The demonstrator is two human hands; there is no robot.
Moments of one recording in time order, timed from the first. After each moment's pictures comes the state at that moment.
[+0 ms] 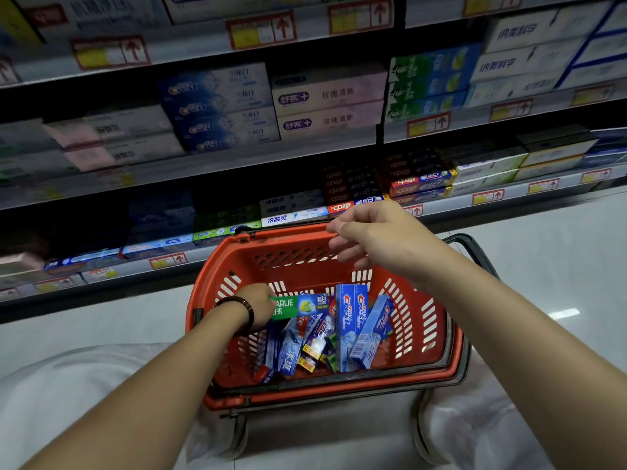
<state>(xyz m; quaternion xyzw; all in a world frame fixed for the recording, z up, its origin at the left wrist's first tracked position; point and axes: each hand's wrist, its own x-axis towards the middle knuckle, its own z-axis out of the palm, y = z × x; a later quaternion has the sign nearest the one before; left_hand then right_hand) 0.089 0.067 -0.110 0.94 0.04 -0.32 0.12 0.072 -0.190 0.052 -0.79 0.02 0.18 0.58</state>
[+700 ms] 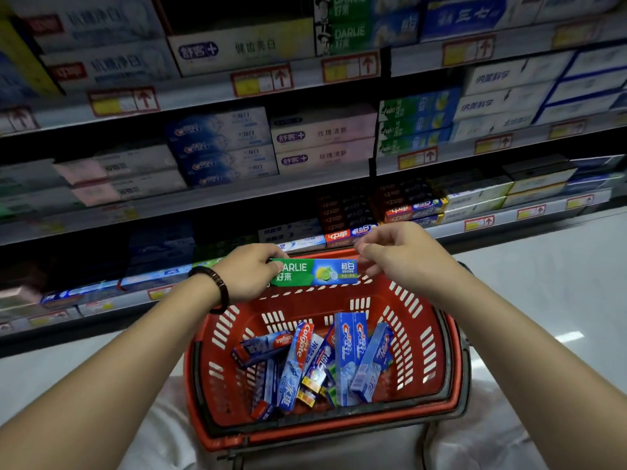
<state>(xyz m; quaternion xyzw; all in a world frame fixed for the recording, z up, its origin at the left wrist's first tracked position) 0.116 0.050 0.040 0.95 -0.06 -0.19 0.24 0.078 -0.219 0.060 -0.85 0.04 0.10 0.51</state>
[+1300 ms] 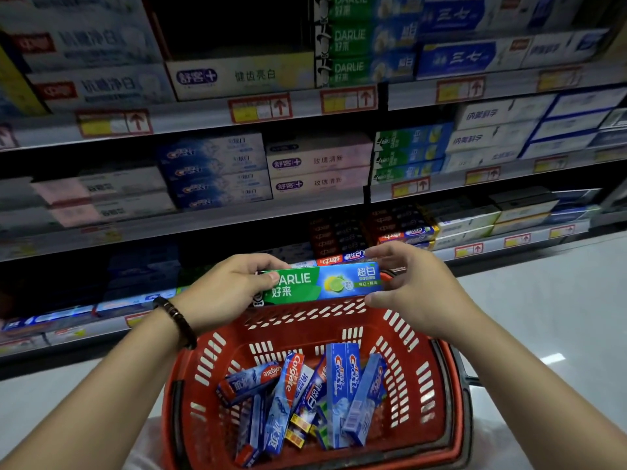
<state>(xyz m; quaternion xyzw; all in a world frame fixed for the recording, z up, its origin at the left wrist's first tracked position) 0.113 0.055 0.065 0.86 -0.03 -0.18 0.48 0.087 -0.234 0.056 -0.88 0.02 0.07 0.47</state>
